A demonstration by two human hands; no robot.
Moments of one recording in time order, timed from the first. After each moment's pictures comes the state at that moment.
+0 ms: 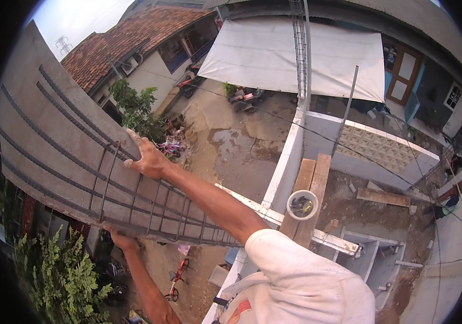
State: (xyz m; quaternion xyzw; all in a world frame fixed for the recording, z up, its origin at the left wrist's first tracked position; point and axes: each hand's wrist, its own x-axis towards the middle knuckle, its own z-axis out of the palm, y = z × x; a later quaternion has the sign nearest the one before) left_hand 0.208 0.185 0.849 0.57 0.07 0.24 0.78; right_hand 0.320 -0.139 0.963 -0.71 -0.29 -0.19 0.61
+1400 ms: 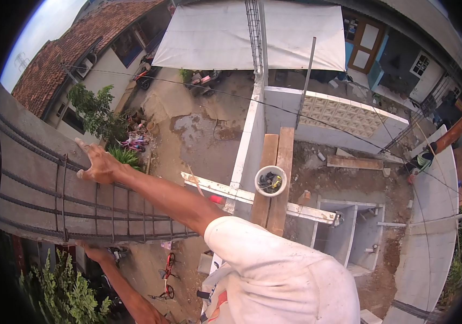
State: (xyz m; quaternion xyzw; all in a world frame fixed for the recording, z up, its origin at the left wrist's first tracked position) left_hand 0.193 0.150 0.880 0.61 0.15 0.27 0.73; right_hand 0.309 -0.148 0.968 -0.74 -0.26 -0.15 0.61
